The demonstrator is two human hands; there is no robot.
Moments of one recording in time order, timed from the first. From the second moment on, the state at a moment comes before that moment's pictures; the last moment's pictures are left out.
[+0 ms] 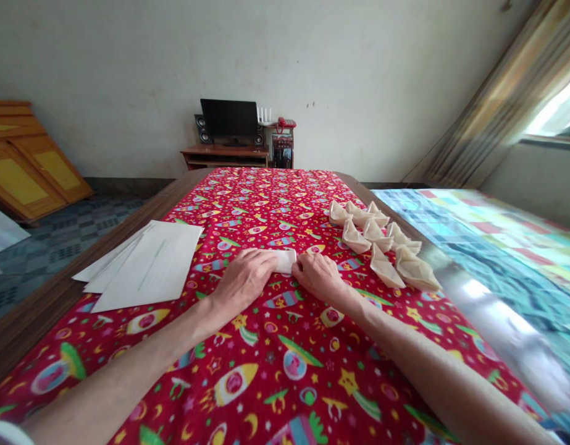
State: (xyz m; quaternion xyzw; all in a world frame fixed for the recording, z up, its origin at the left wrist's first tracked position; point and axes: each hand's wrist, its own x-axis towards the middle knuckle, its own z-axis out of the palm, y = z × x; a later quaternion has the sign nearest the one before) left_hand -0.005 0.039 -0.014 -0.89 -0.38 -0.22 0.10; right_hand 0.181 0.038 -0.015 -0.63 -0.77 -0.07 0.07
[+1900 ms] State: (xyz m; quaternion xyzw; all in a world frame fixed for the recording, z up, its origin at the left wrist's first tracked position) left_hand -0.034 0.014 -0.021 -0.88 -0.43 -0.18 0.10; right_hand 0.204 0.015 -0.024 -0.39 -0.89 -0.05 0.22
